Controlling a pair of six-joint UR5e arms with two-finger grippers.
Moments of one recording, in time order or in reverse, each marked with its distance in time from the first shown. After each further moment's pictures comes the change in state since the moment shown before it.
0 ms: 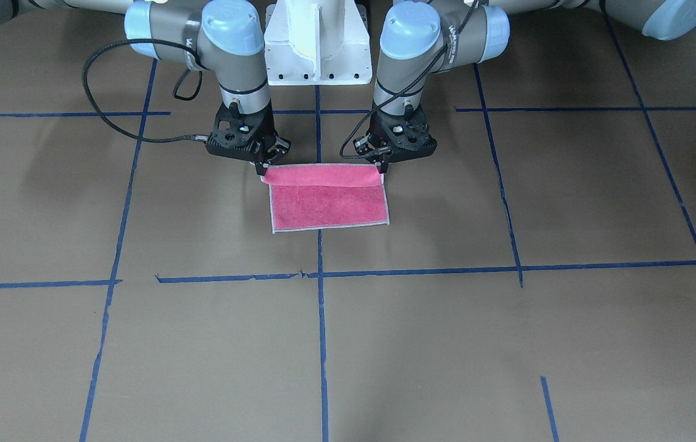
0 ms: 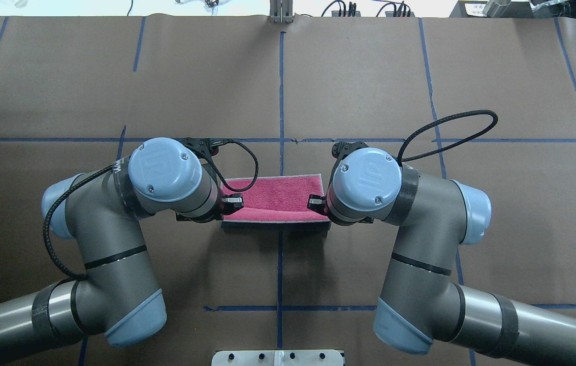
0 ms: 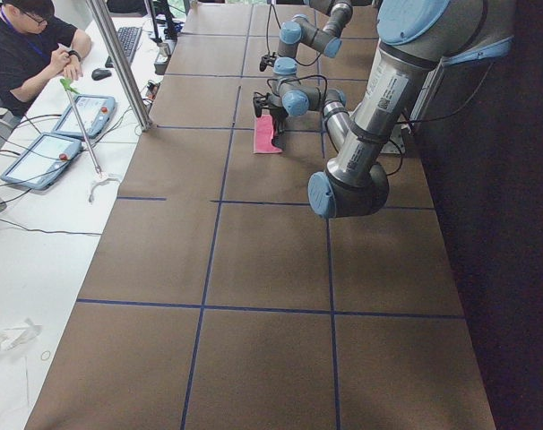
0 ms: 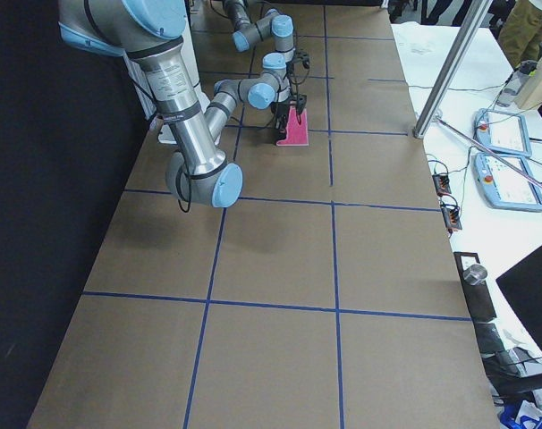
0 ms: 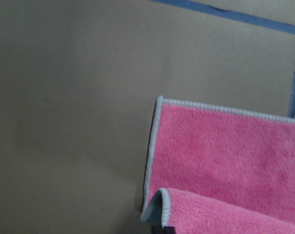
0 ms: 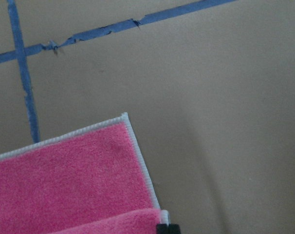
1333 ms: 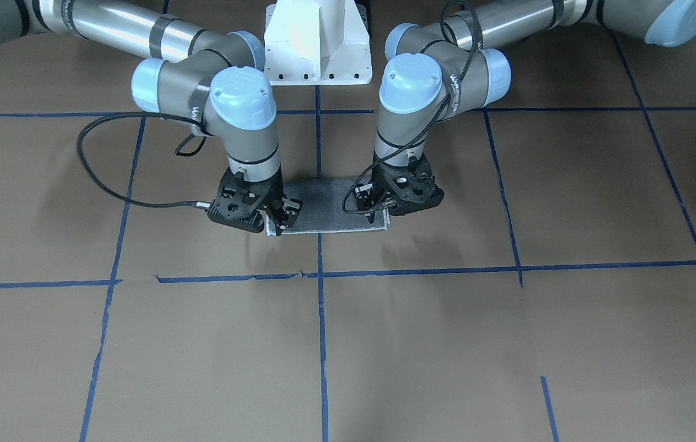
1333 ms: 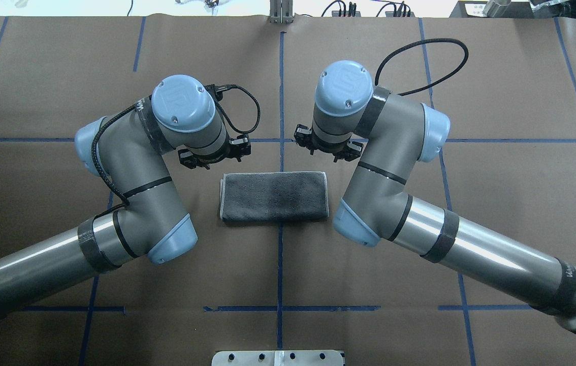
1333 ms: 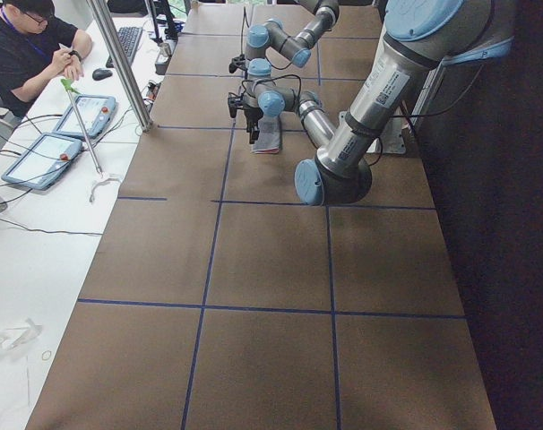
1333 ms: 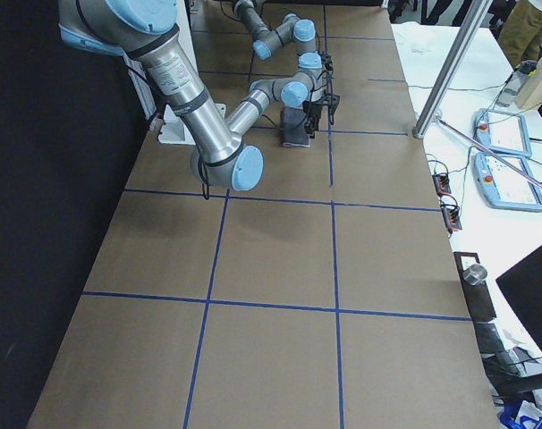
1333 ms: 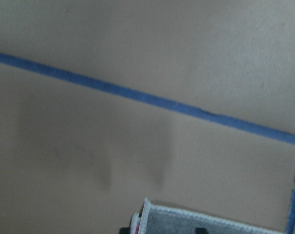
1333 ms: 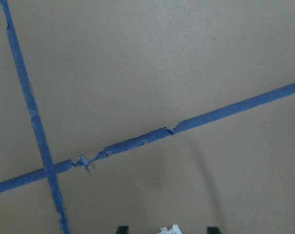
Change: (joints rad) left arm -0.114 -0.093 0.187 -0.084 -0.044 0.060; right arm 0.175 0.162 -0.259 0.054 0.140 -0.080
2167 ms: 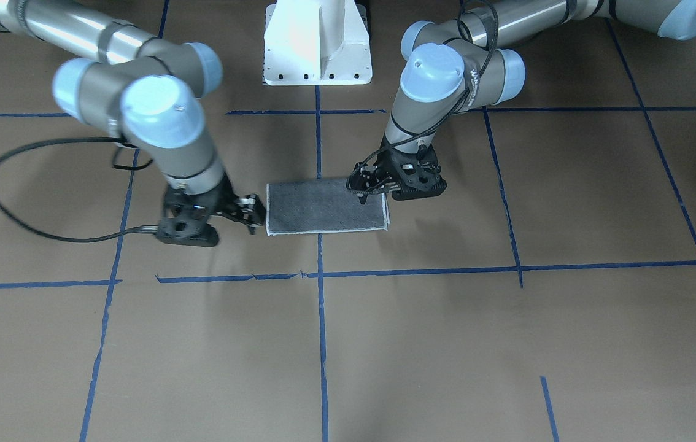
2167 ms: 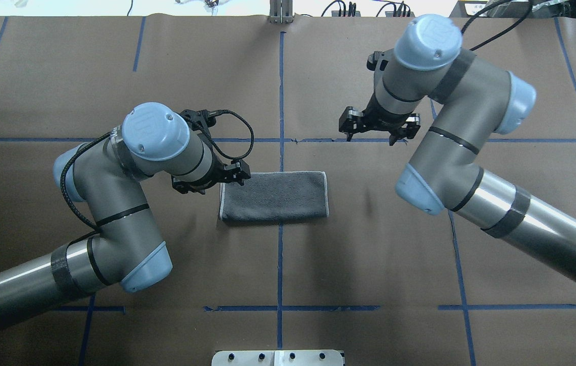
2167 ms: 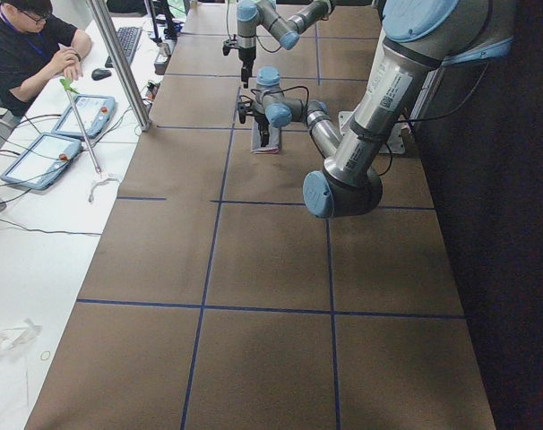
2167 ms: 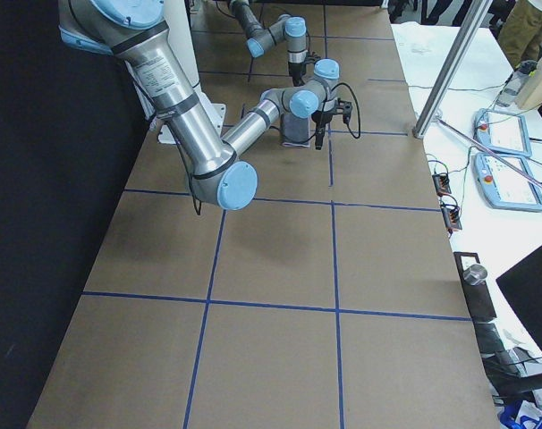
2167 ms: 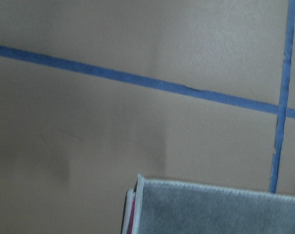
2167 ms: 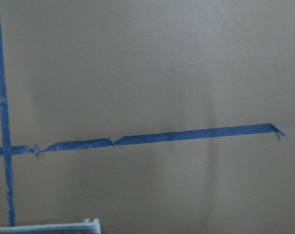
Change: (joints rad) left arm 0.063 0.125 -0.095 -0.142 -0.040 -0.040; right arm 0.153 -0.174 0.154 -0.015 0.201 -0.370
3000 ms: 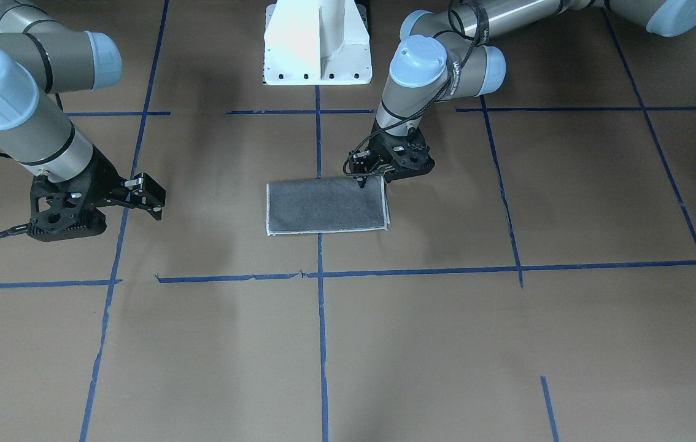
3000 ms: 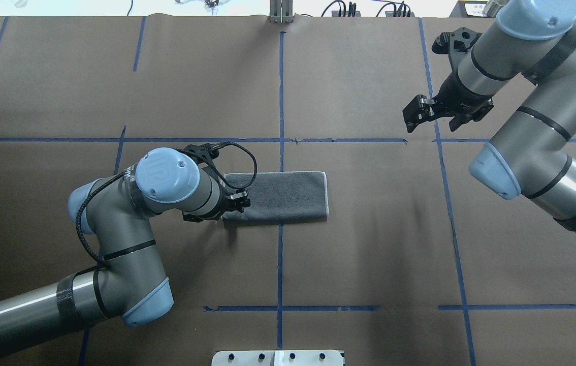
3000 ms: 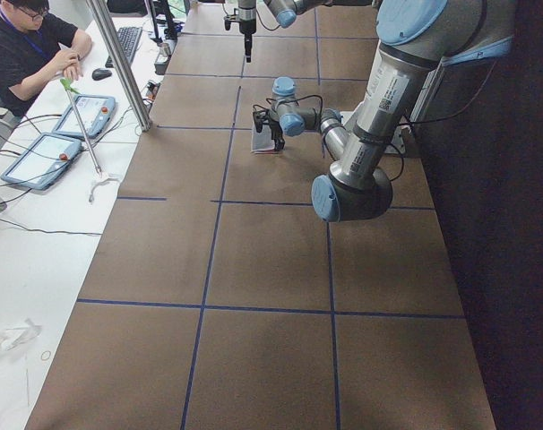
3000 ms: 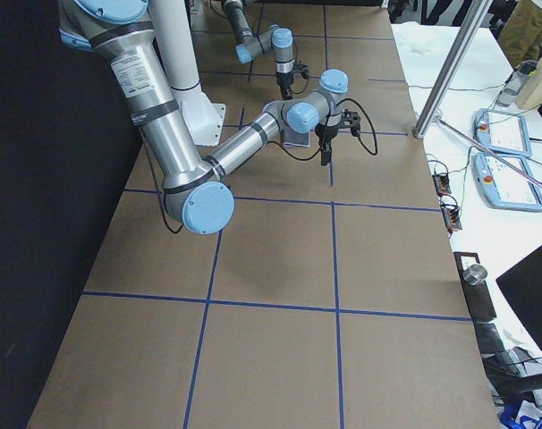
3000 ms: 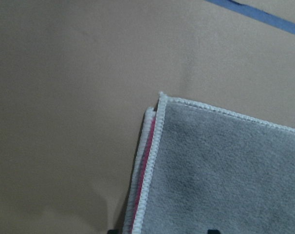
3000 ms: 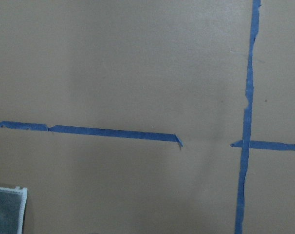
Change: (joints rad) left arm 0.083 0.027 0.016 -0.053 0.070 -0.126; right arm 0.130 -0.150 0.118 -0.025 0.101 -0.258
